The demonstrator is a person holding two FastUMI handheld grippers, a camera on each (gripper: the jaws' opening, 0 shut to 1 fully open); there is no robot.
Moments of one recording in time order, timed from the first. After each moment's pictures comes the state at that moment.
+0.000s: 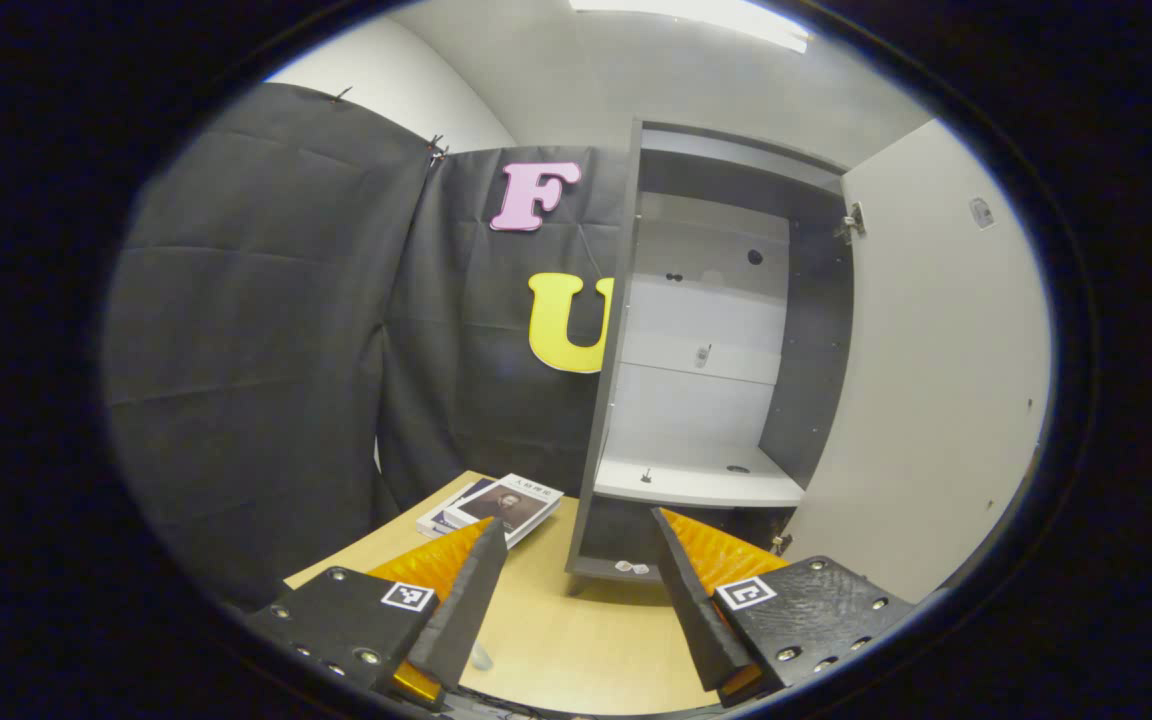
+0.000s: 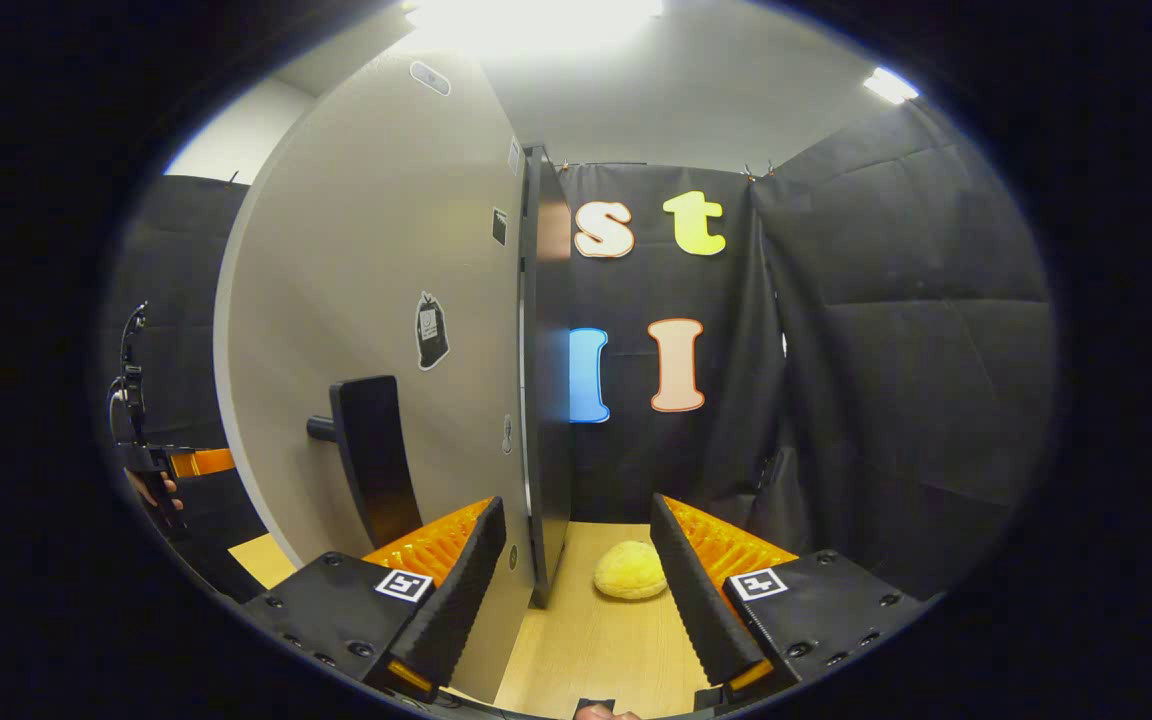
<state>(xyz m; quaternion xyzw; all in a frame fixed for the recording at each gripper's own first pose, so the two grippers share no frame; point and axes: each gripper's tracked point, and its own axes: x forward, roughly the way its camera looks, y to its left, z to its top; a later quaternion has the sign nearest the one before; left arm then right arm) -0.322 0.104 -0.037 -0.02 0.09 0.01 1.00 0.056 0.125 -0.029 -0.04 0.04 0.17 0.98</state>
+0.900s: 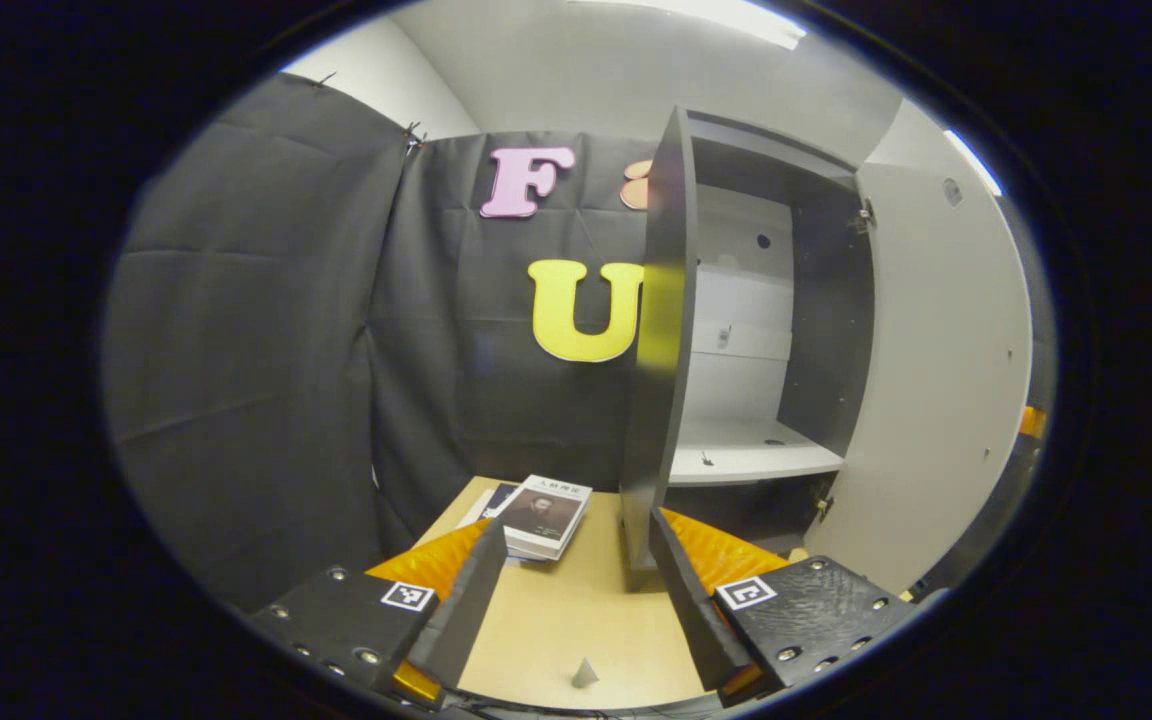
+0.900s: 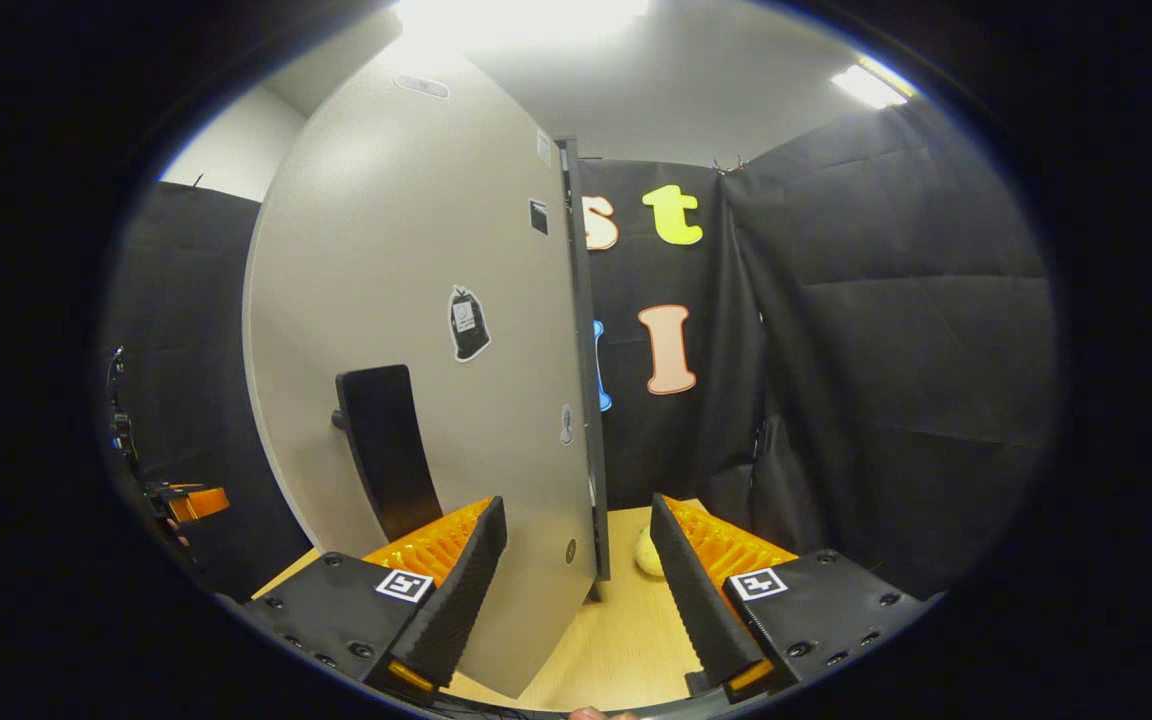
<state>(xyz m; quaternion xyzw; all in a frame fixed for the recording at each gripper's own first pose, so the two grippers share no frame) -0.293 0.237 -0.051 0.00 0.11 -0.05 0.99 0.018 0.254 -0.044 -0.01 0.06 0.10 0.99</state>
